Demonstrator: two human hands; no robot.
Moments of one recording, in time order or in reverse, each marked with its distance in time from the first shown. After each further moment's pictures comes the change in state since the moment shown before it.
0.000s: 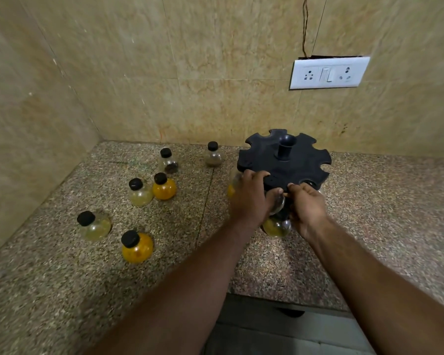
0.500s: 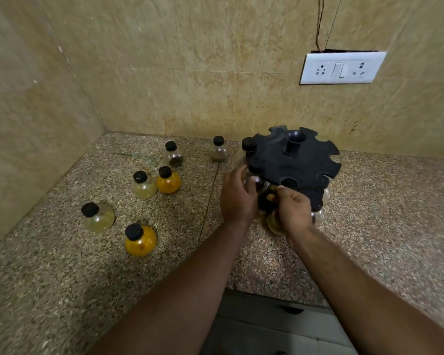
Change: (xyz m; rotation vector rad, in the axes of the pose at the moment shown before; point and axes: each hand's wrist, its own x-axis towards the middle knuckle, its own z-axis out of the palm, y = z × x) left_hand -0.008 -0.024 -0.011 -0.264 0.283 -0.213; right_hand -0.019 0.025 0.025 -0.252 -0.034 -0.073
